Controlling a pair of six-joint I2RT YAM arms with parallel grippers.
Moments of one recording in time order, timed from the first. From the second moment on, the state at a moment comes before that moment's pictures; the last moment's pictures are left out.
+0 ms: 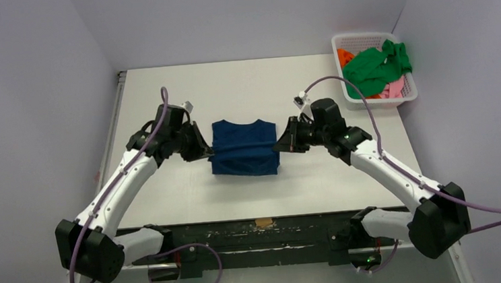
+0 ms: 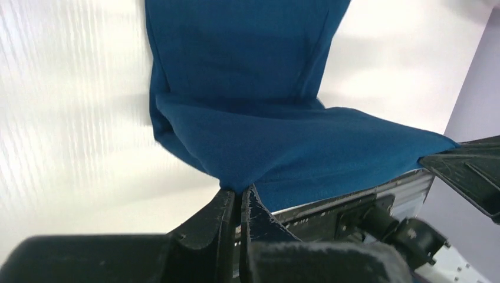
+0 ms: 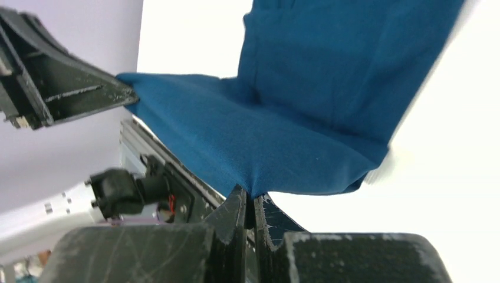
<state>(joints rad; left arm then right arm) -0.37 1.20 1.06 -0.77 0.24 -0.67 0.48 1.20 0.89 -0.32 -0.46 0.66</state>
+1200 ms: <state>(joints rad) -0.25 2.11 1.79 -0.83 0.16 -0.51 0.21 2.01 1.50 -0.41 -0.26 0.58</state>
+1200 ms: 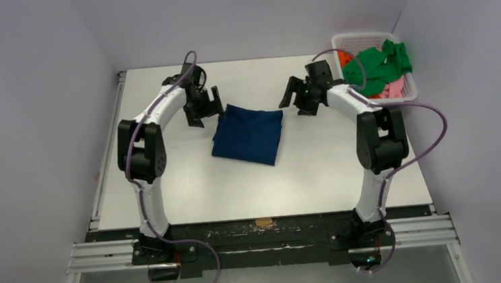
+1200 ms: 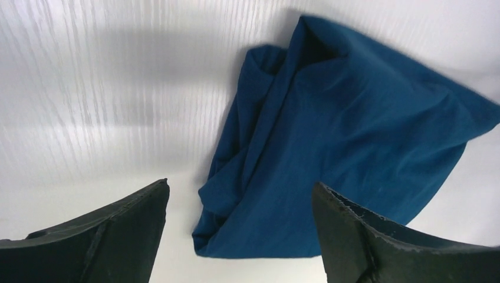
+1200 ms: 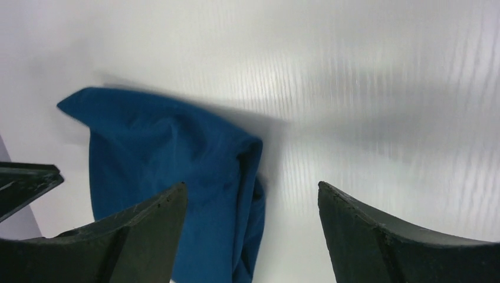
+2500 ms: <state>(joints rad) 0.02 2.38 2.27 -1.01 -0.18 -0.44 0.21 1.19 0.97 -0.34 0.15 0.45</state>
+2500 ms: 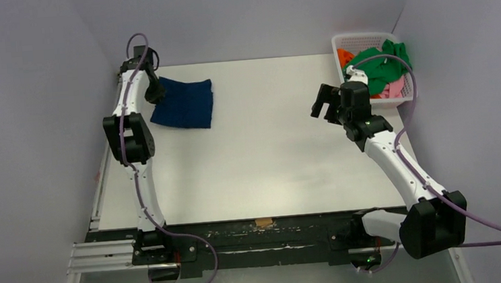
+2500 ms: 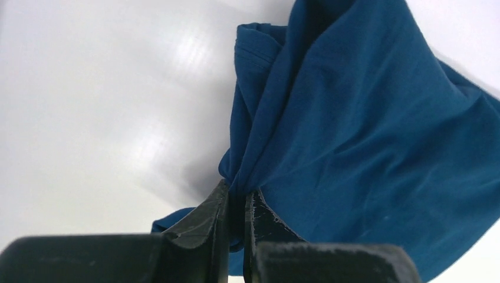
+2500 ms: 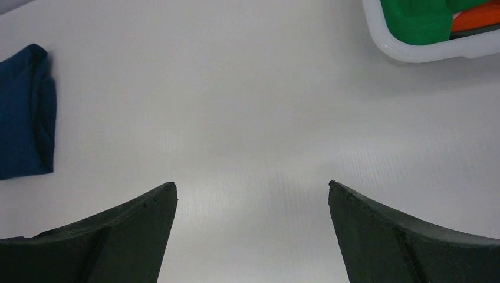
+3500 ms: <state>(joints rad) 0.22 2.17 2.30 -0.84 -0.25 -0.41 0.21 1.15 0.92 -0.33 0.25 0.48</state>
